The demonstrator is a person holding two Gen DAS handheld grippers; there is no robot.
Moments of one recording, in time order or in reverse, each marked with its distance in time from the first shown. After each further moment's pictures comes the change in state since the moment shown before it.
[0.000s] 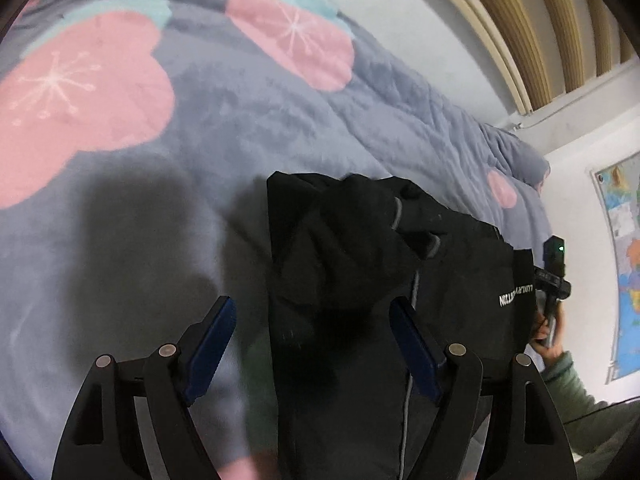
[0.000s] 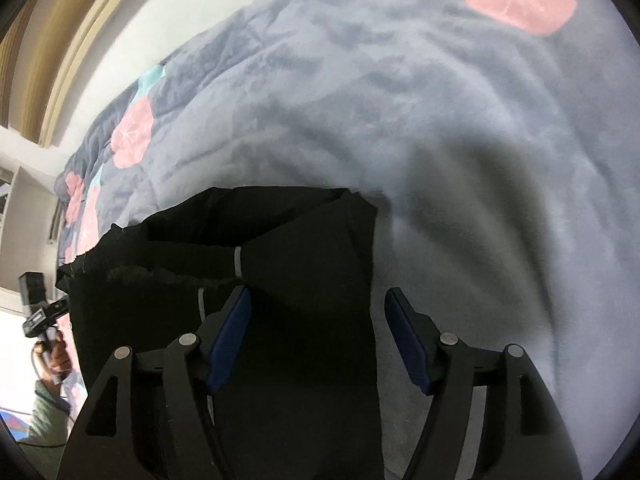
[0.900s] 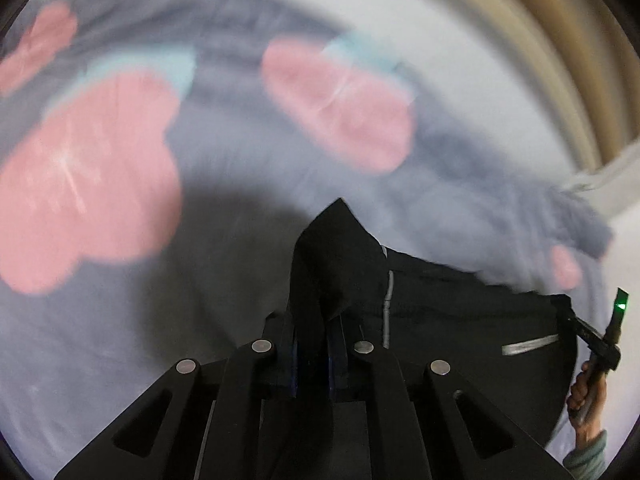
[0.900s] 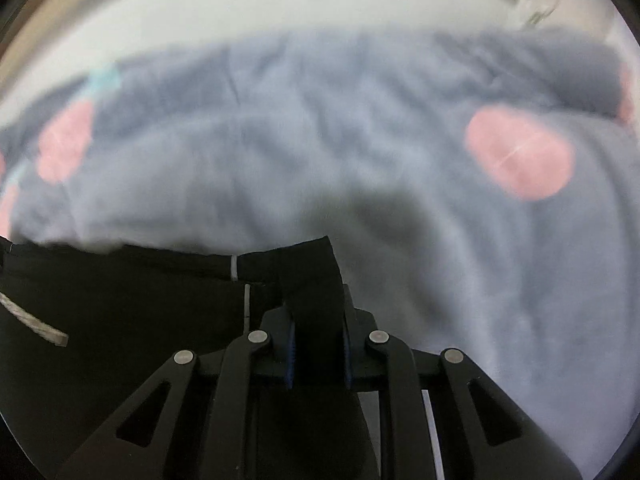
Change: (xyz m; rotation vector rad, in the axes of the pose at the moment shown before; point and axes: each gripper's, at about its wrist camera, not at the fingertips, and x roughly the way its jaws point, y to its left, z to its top) left arm 0.040 -0.025 0.073 -0.133 -0.140 0.290; right arm 0.033 0.056 0.071 -0.171 -0.120 -0.434
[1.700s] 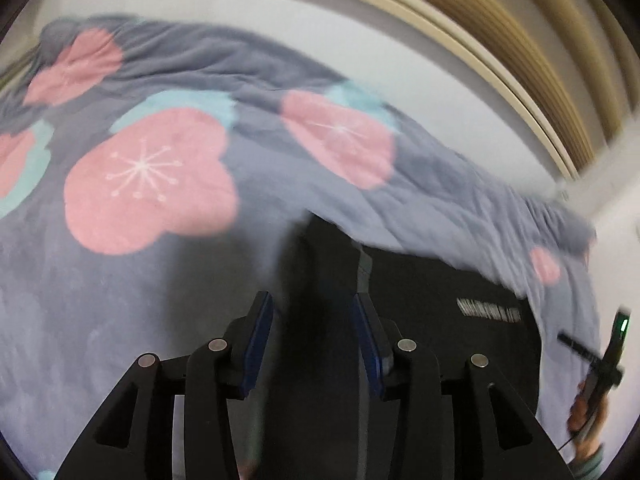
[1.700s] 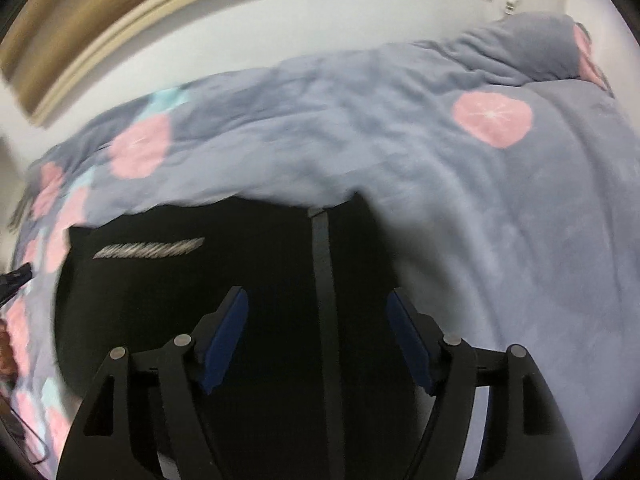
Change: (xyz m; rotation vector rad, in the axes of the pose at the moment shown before) left arm -0.120 -0.011 -0.060 0.074 -0.162 0.008; right arm -0.137 0.016 -0.081 0.056 -0.096 0.179
